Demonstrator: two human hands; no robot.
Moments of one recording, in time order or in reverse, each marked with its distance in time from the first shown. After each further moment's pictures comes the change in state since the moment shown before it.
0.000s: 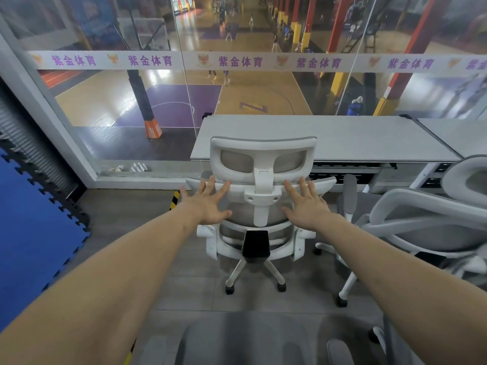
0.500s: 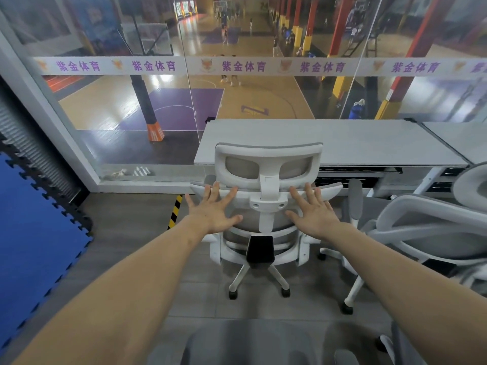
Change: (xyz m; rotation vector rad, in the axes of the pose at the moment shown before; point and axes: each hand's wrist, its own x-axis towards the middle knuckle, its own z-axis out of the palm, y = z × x) left_hand 0.007 0.006 0.005 -0.097 0.041 -0.037; right_hand 0.015 0.010 0.012 0.052 0.009 -0.010
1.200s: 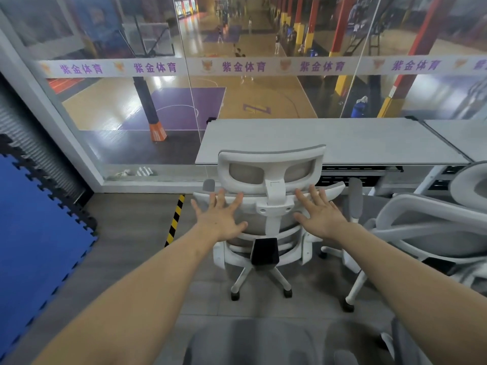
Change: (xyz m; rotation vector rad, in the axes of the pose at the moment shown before) left_hand -0.020 0.028 0.000 0.014 0.018 -0.027; right_hand -0.005 0.021 -0.007 -0.040 -0.023 -0.044
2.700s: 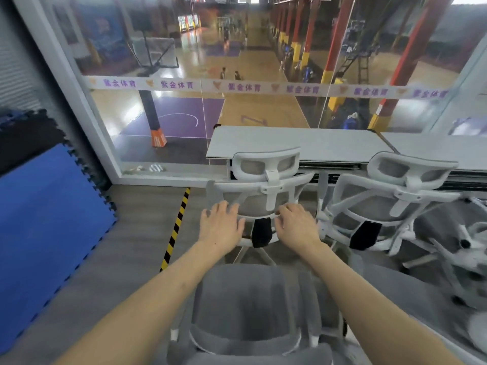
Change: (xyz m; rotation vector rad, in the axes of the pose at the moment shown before) left_hand -0.387 0.060 -0.021 -0.078 0.393 0.020; right_hand -0.361 -0.116 -0.021 0.008 0.483 -0.101
